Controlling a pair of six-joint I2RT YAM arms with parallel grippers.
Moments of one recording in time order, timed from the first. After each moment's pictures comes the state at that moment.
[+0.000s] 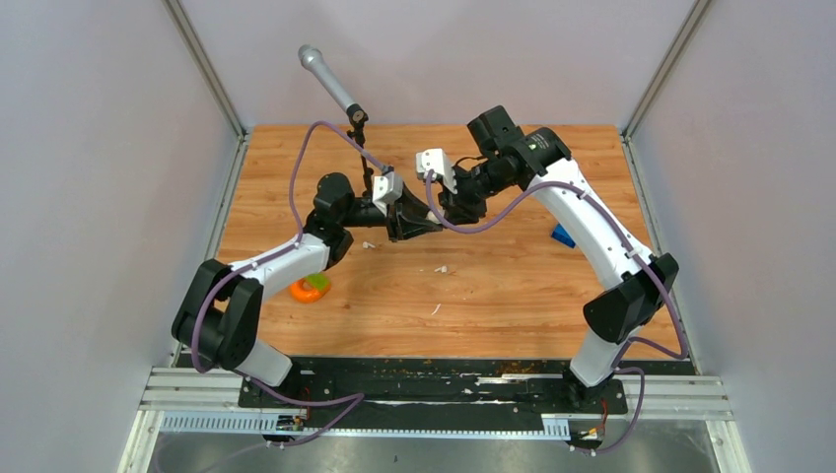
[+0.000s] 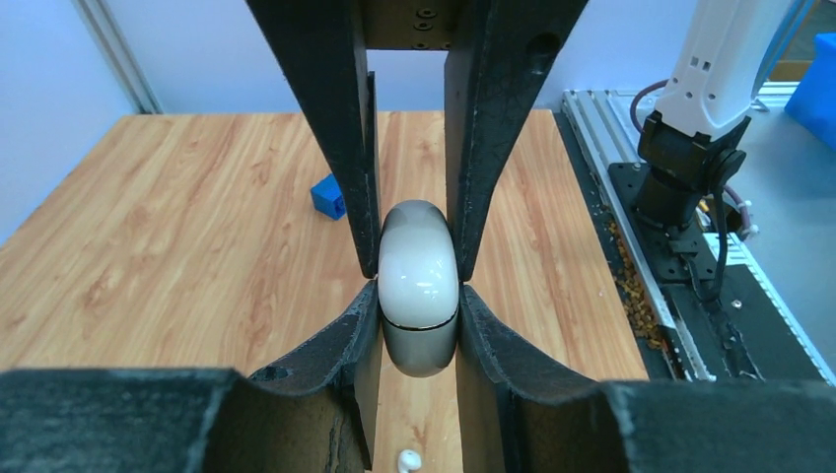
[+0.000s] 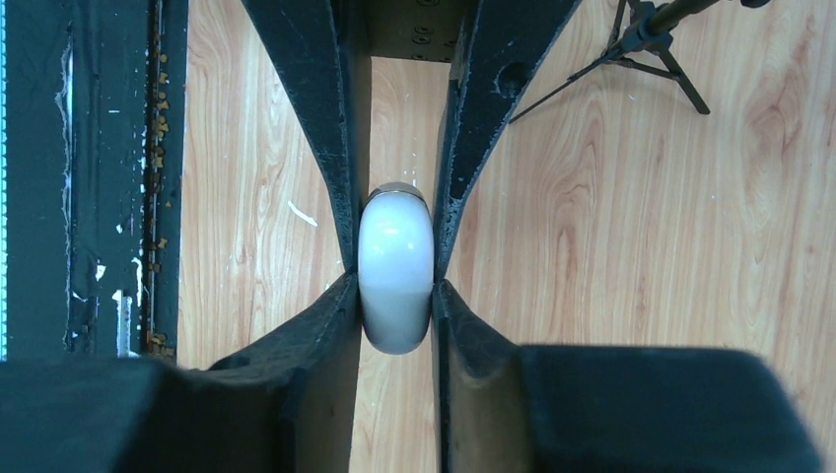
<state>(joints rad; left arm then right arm) -0.49 1.50 0.86 0.77 1.09 -0.06 0.58 1.73 1.93 -1.24 -0.65 -0.91</state>
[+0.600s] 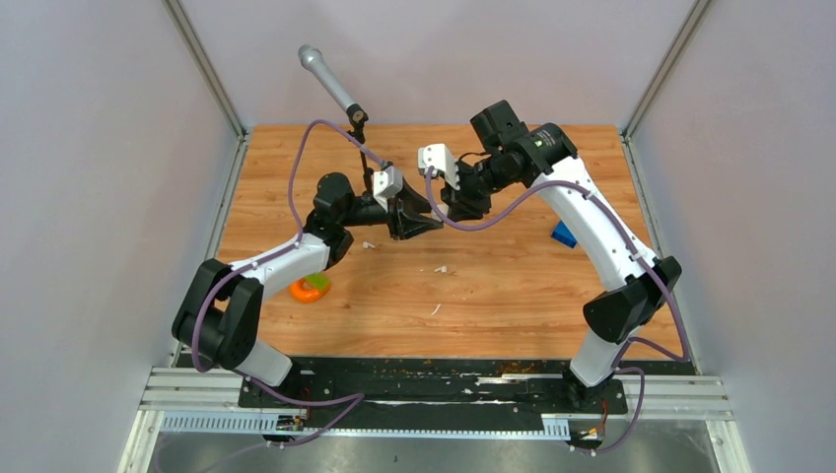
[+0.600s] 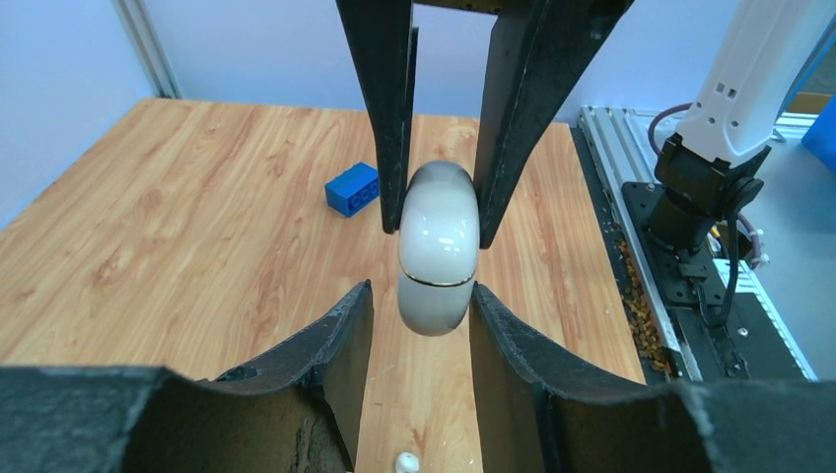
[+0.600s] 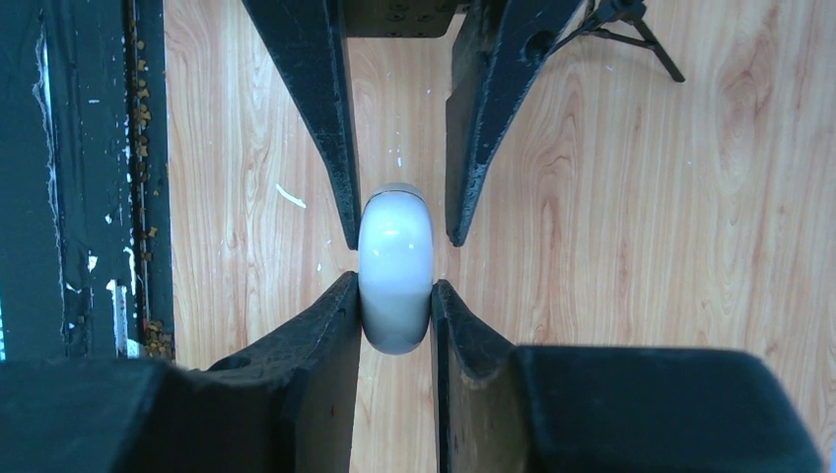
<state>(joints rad) -0.49 1.50 0.86 0.79 1.03 -0.13 0.58 1.73 1.98 -1.29 -0.58 -0.90</state>
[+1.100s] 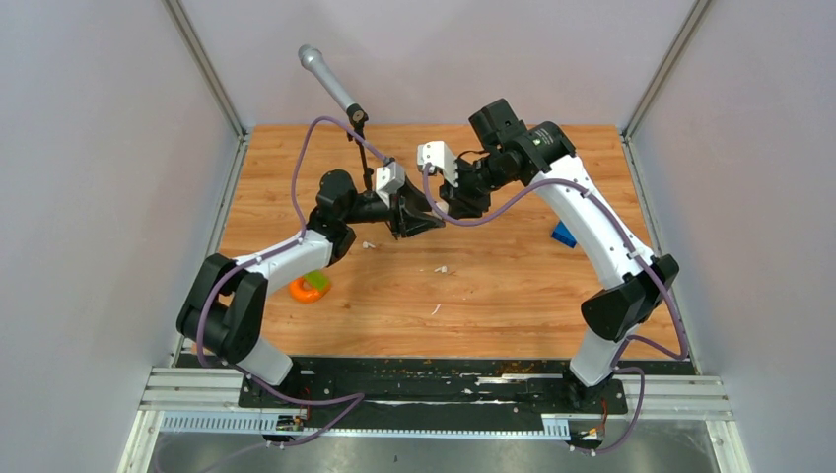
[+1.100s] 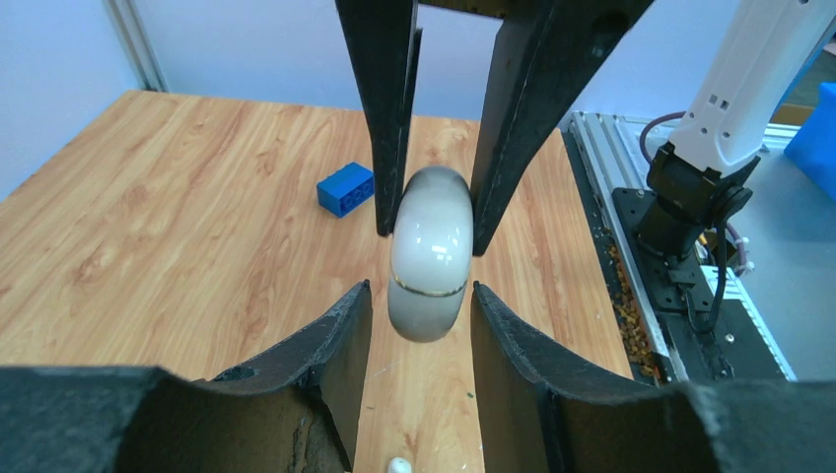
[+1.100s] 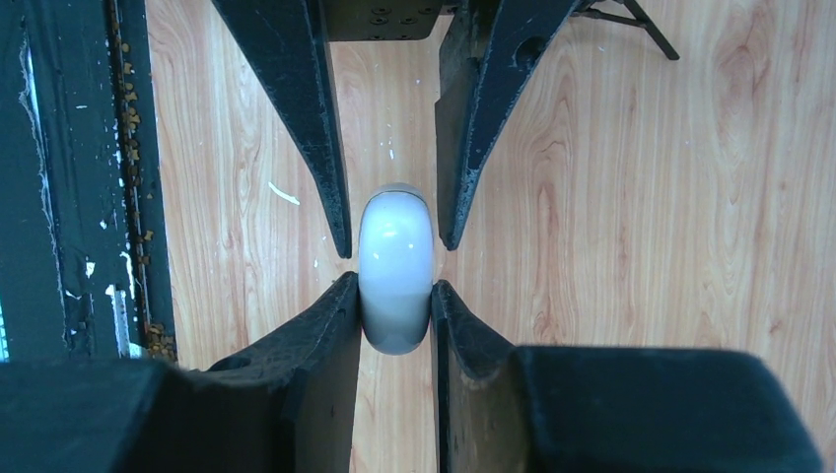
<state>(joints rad) -0.49 1.53 0.88 0.79 1.04 -0.16 0.58 1.74 2.01 -1.28 -0.55 -0.86</state>
